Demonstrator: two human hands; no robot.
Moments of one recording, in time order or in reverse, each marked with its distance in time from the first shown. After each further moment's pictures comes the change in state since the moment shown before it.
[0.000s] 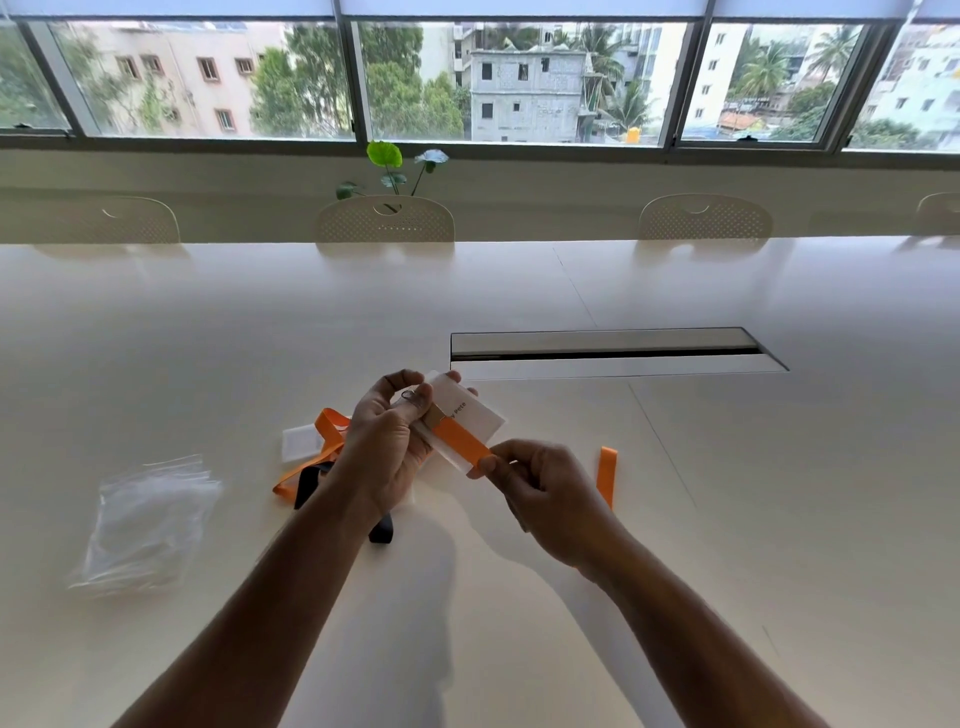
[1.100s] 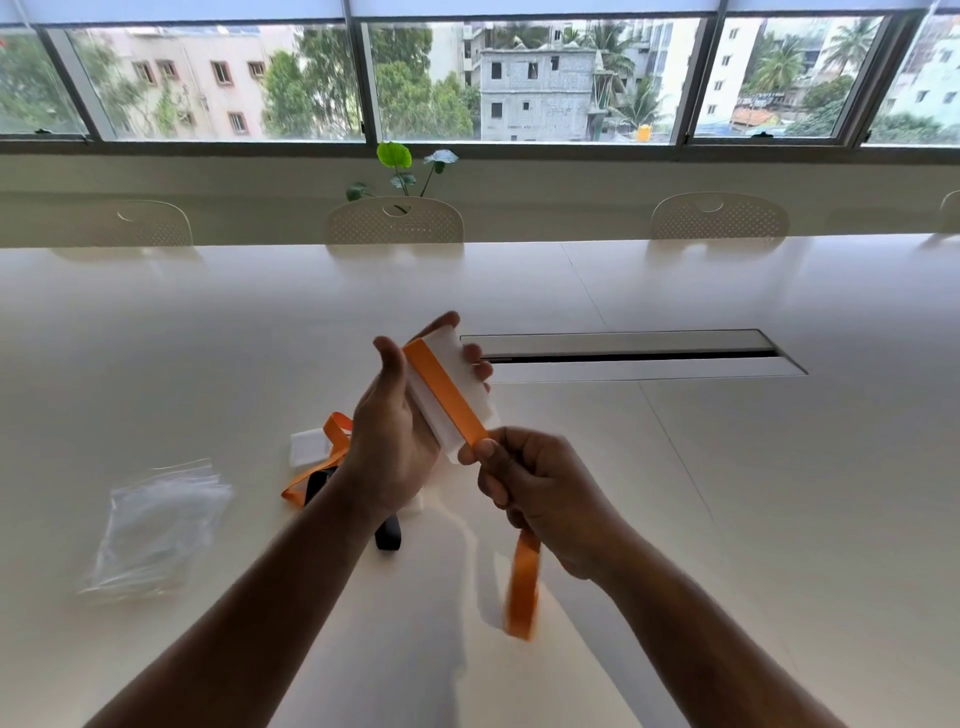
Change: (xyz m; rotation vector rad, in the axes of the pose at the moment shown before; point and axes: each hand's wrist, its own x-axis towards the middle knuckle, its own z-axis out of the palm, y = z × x) left_hand -0.010 0.021 0.020 -0.017 -0.317 0.172; right_hand 0.004 -0.033 0.007 0.296 -0.110 0.012
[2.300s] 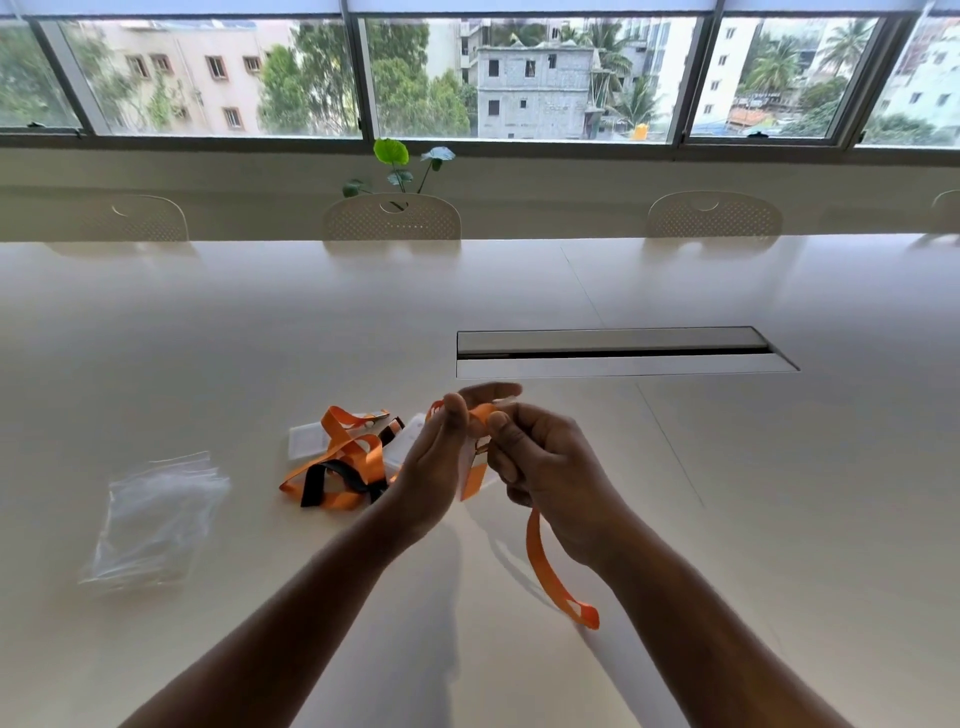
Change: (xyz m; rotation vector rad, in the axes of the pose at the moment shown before) left_hand -0.027 -0.036 0.008 0.494 -0.119 0.015; right_hand -0.004 -0.011 -0.004 0.074 0.062 -0.036
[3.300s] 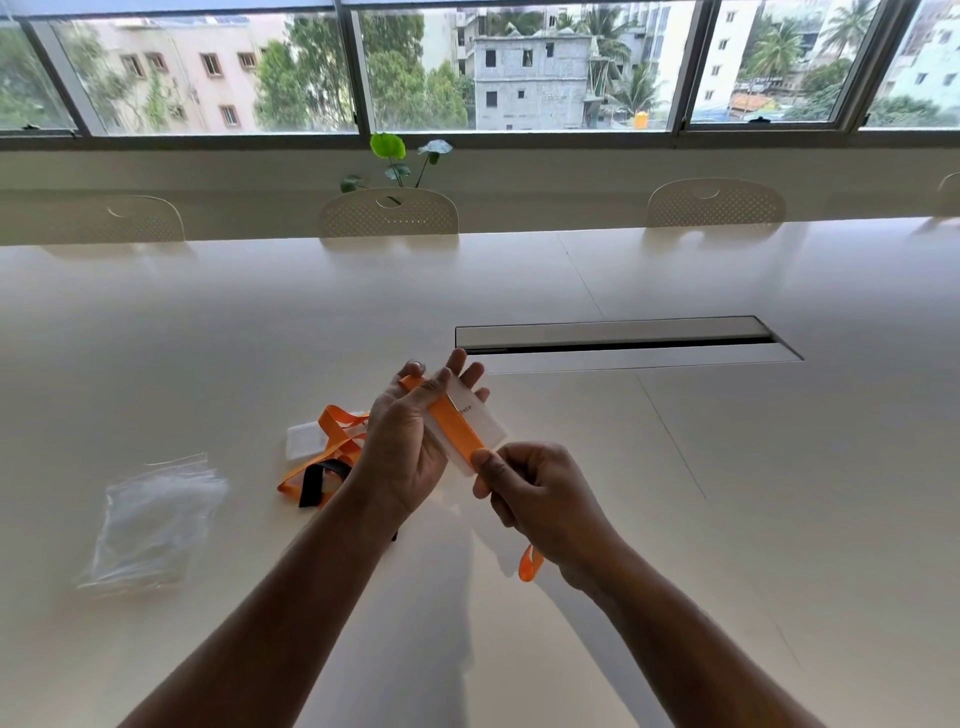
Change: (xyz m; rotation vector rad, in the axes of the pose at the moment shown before) left_hand 0.030 -0.001 -0.019 -0.668 0.307 -0.195; right_hand -0.007 0.026 0.003 -0.278 0.098 0.119
